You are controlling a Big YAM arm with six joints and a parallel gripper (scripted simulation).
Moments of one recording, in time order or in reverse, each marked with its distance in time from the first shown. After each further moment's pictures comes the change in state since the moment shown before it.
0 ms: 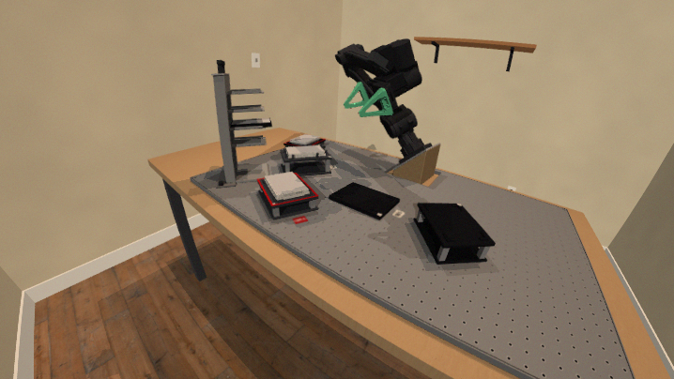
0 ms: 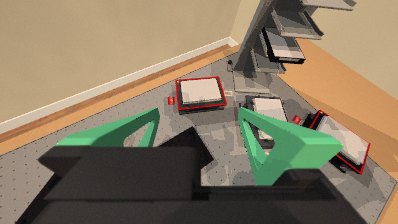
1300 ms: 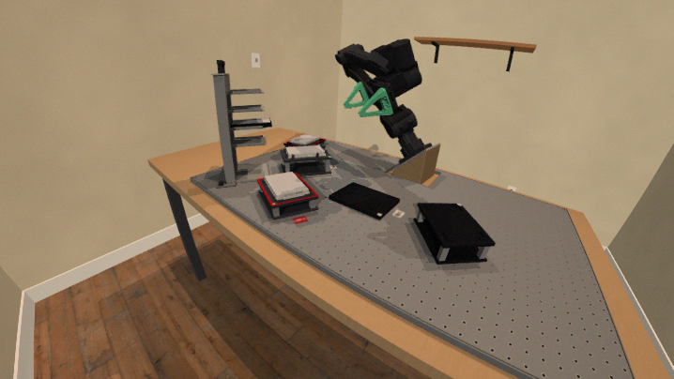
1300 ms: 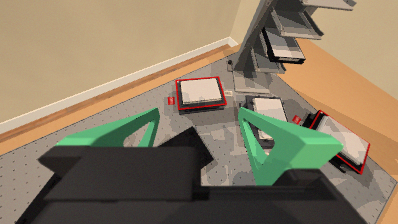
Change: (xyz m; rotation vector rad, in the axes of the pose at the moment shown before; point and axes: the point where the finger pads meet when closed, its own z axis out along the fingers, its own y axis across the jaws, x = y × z) arm 0.000 0.000 0.000 0.000 0.000 0.000
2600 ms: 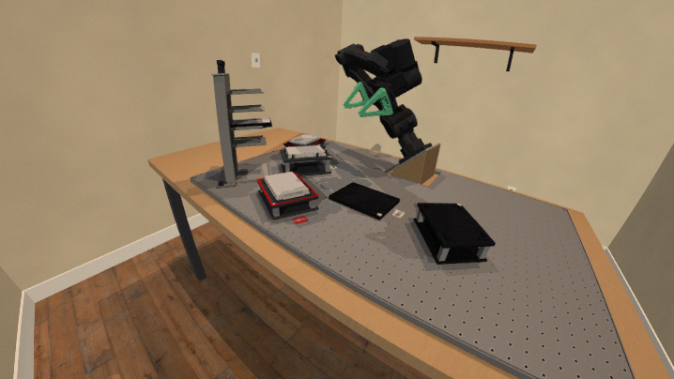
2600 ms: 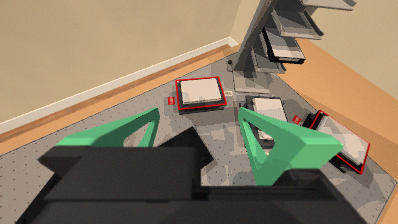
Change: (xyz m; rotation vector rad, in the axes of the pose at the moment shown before) arm 0.000 0.000 0.000 0.000 0.000 0.000
